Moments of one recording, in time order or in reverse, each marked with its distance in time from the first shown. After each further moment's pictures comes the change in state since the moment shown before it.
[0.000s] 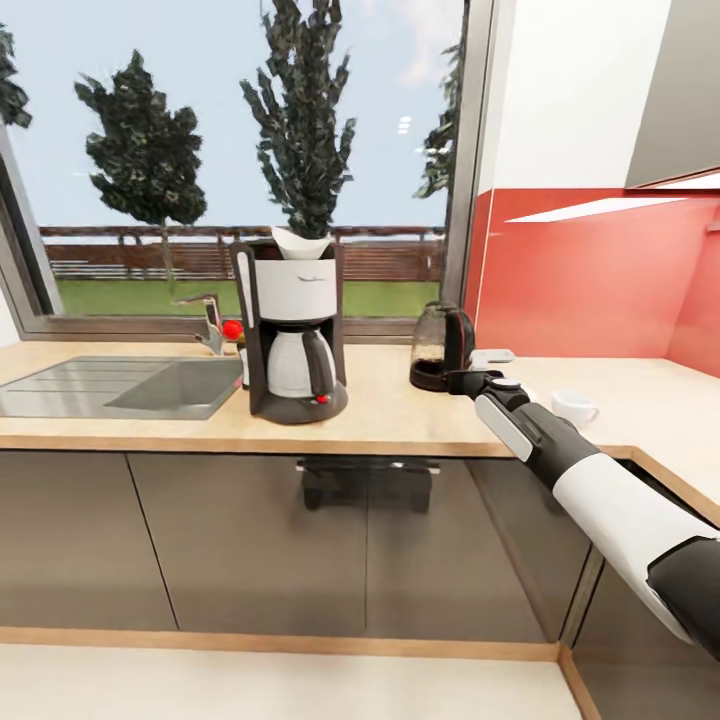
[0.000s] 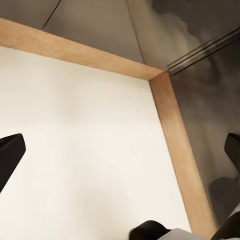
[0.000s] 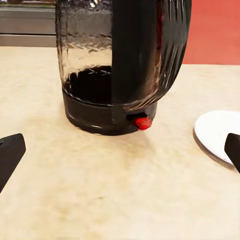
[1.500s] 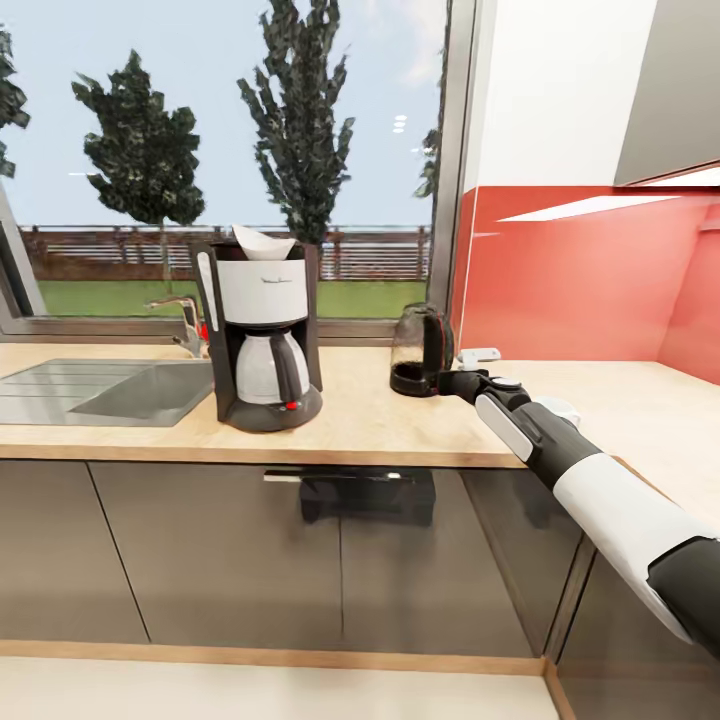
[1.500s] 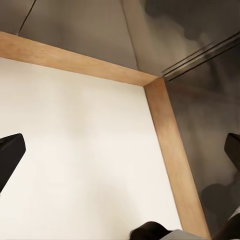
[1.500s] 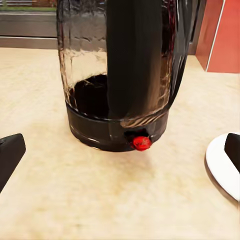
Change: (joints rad) left arm 0.000 0.003 0.005 0.000 0.000 0.000 0.000; right arm 0.000 0.000 -0.005 -0.002 0.007 -0.002 0.177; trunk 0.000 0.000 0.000
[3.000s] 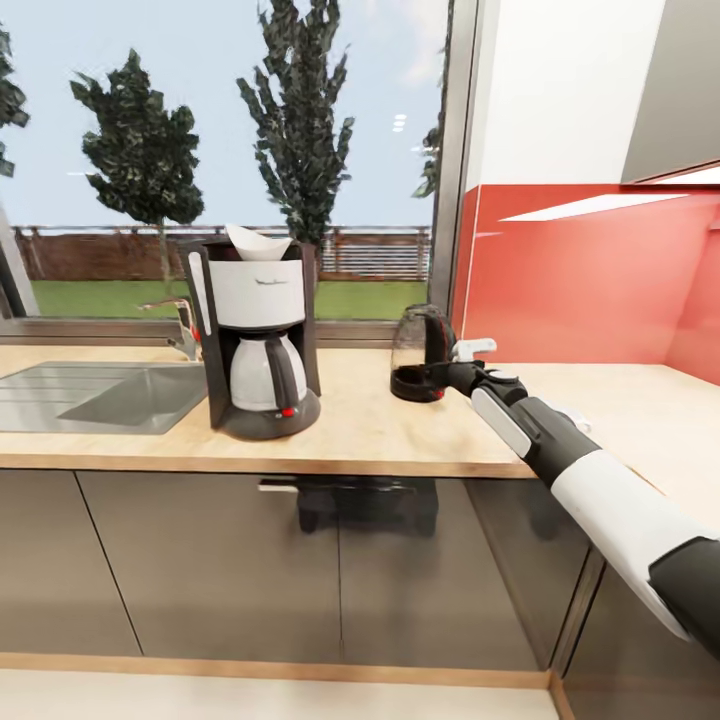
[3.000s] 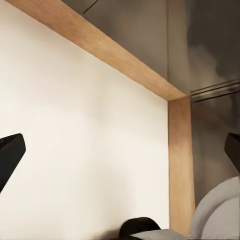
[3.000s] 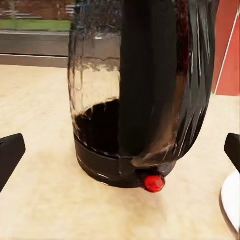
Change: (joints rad) left arm 0.183 0.028 0.163 -0.009 0.102 0.004 -0.010; right arm -0.005 0.005 -0.005 -0.059 0.006 0.002 -0.015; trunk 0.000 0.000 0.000
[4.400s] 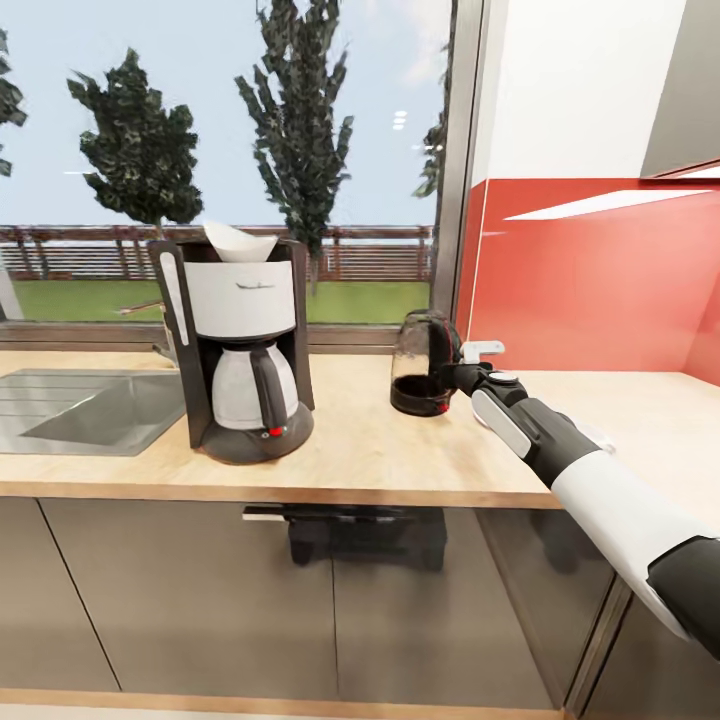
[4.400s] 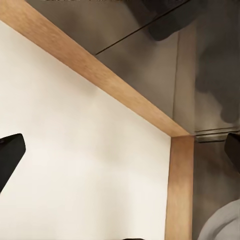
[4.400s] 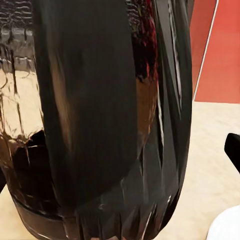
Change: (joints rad) left arm 0.028 -0.001 0.139 0.000 0.001 0.000 0.001; right arm -0.001 0.000 0.007 0.017 -0.001 0.000 -0.089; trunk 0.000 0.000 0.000
